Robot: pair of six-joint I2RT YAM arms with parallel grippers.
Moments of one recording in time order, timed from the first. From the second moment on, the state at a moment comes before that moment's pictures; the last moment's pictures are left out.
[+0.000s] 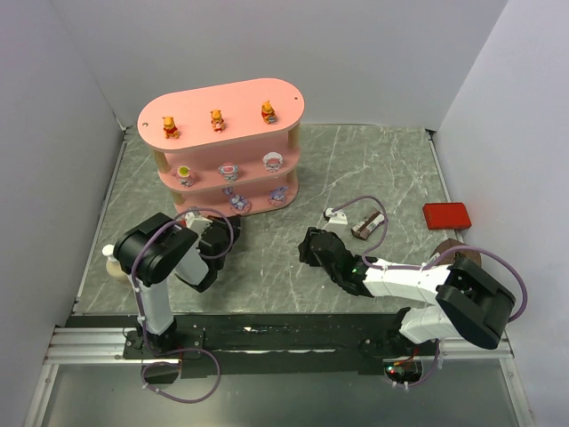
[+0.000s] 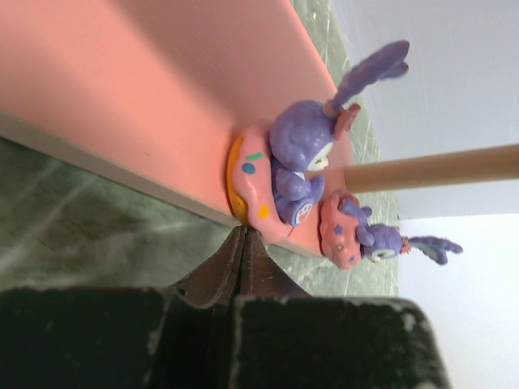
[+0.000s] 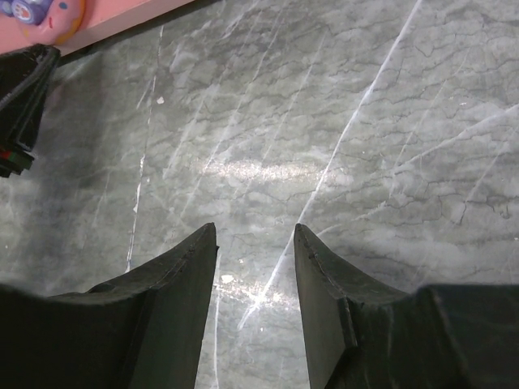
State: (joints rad) left arm -0.56 1.86 0.34 1.28 -0.47 -1.23; right arm 0.90 1.31 0.48 0.22 0.47 0.75
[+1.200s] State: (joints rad) left arm -0.45 1.86 0.36 1.29 -0.42 -1.25; right arm 0.89 1.36 0.49 0.22 0.47 0.75
